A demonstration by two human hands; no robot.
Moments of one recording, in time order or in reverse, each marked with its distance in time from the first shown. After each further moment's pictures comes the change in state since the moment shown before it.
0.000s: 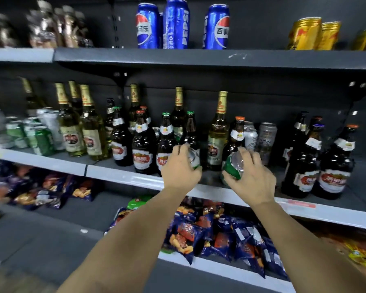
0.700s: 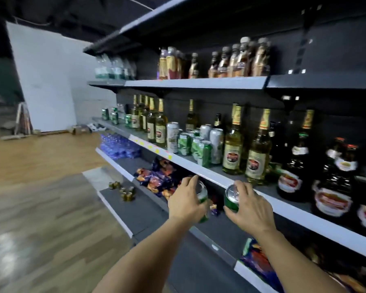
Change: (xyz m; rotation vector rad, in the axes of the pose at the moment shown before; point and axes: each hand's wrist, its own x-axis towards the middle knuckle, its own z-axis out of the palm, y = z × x) left_hand -0.066 -0.353 -0.254 0.277 0.122 -0.345; right_hand -0.019 -0.427 0.131 0.101 -0.337 -0.497
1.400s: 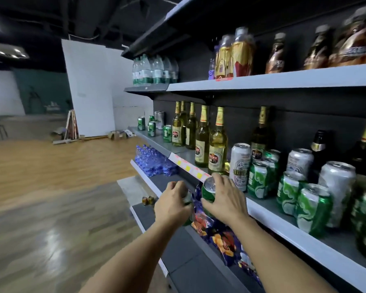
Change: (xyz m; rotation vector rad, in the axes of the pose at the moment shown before) left_hand 0.252 -0.285 -0.031 0.072 0.104 -0.259; right_hand 0.335 -0.239 0.146 0.313 0.004 -0.201
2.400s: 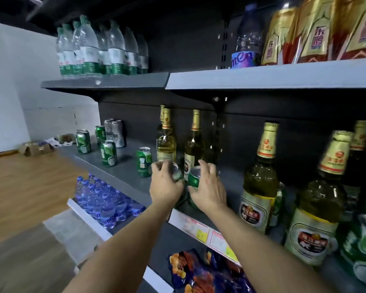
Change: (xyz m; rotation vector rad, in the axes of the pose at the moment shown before) left_hand 0.491 -0.141 0.102 -0.388 0.034 0.156; right_hand 0.424 -0.048 0.201 0.047 0.155 0.379
